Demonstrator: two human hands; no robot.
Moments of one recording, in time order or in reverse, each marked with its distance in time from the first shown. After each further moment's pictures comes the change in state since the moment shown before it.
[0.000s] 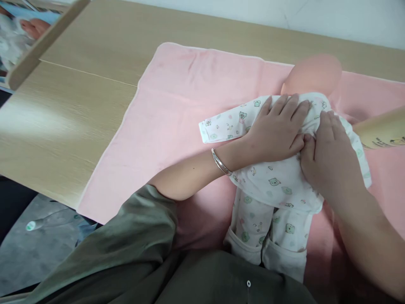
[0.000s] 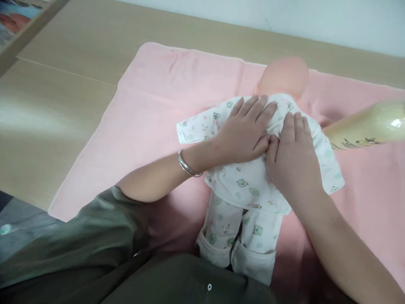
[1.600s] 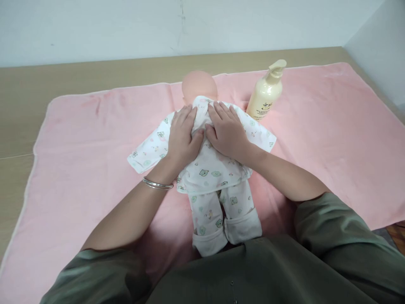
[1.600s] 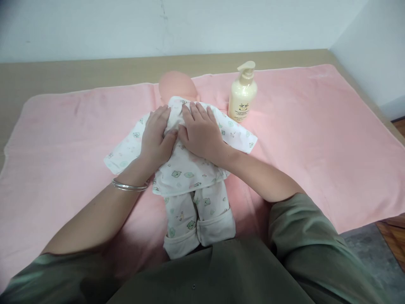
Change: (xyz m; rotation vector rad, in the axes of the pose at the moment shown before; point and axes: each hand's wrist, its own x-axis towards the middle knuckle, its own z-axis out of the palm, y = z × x) left_hand -0.007 -0.036 0.019 -0.351 0.141 0.015; right_hand 0.011 -0.003 0.015 0.102 0.122 -0.022
